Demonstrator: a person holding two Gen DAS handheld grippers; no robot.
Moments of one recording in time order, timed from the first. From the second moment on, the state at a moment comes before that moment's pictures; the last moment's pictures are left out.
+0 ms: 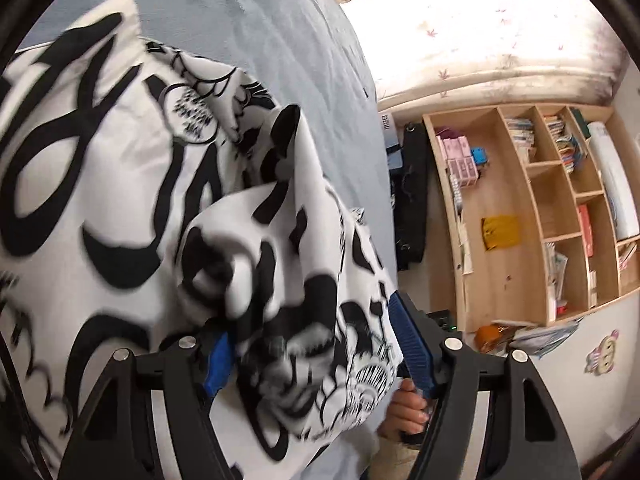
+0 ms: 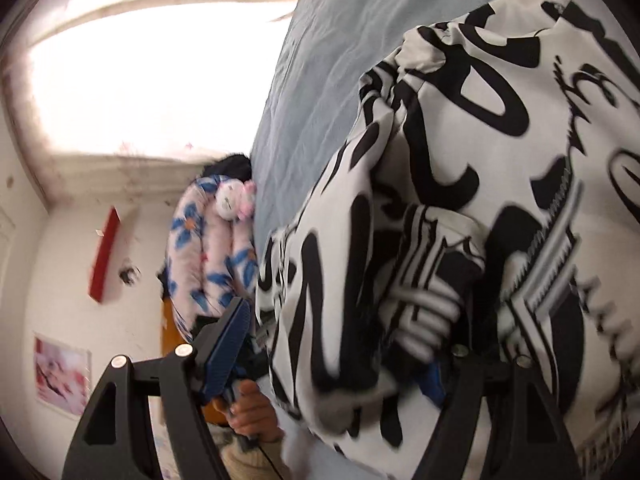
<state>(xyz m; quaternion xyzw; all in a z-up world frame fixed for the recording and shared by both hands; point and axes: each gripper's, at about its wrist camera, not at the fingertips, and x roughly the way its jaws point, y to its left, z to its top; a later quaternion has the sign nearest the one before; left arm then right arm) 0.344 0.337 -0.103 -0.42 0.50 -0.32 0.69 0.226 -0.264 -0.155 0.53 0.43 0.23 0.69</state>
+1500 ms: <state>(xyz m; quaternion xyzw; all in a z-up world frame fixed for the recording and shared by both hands) 0.302 0.224 -0.034 -0.10 0.43 -0.18 0.88 0.203 -0.143 -0.067 0.06 0.37 0.12 0.92</state>
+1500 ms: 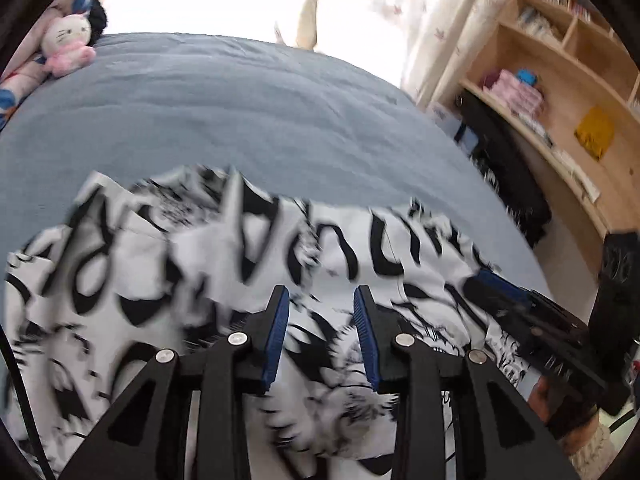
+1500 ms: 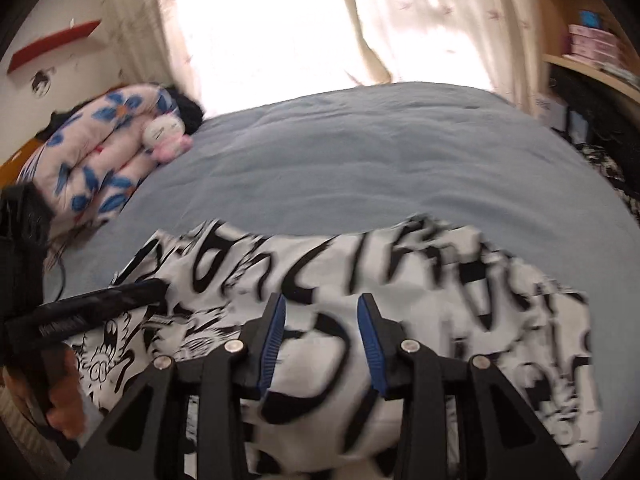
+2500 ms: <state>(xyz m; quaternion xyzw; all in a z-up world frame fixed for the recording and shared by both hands) 0.244 0.202 -0.071 -0.06 0.47 -0.09 0.88 0.156 -0.147 -0.118 0.11 0.44 0.07 0.89</state>
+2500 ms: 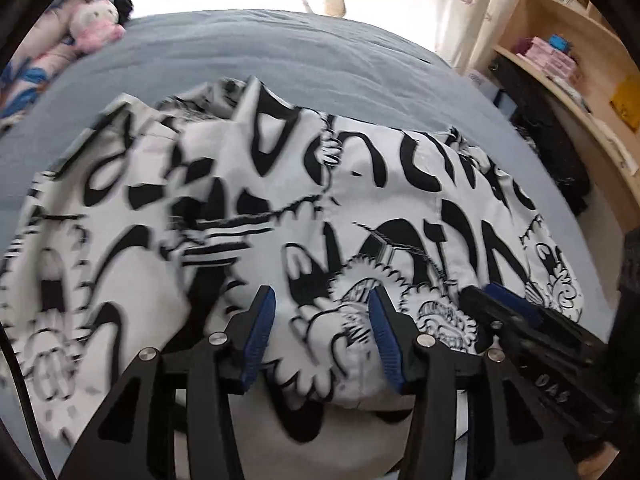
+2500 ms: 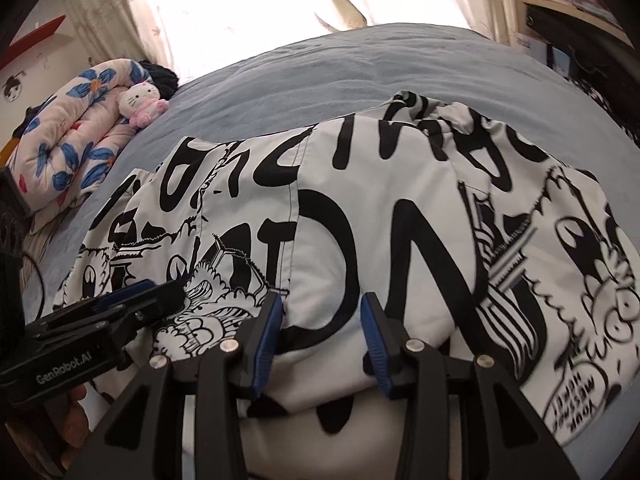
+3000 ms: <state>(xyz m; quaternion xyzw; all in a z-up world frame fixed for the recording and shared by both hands) 0.120 0.242 0.052 -0.07 0.39 -0.06 0.92 0.033 -0.139 0.013 0.07 0.35 0.08 0.93</state>
